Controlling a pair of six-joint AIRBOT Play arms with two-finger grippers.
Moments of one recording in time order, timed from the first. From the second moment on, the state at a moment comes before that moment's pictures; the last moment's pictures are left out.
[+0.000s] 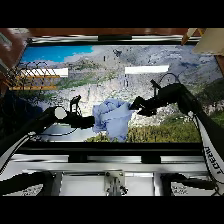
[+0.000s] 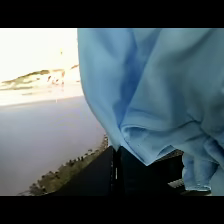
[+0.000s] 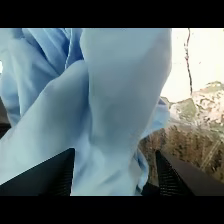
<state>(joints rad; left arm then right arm) -0.42 -1.33 0.83 1.01 -0.78 -1.67 0.14 -1.48 1.10 2.29 -1.11 -1.60</state>
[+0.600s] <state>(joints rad) -0.39 -1.20 0.90 1.21 -0.81 -1.66 0.21 -1.48 1.22 2.29 -1.15 -1.66</state>
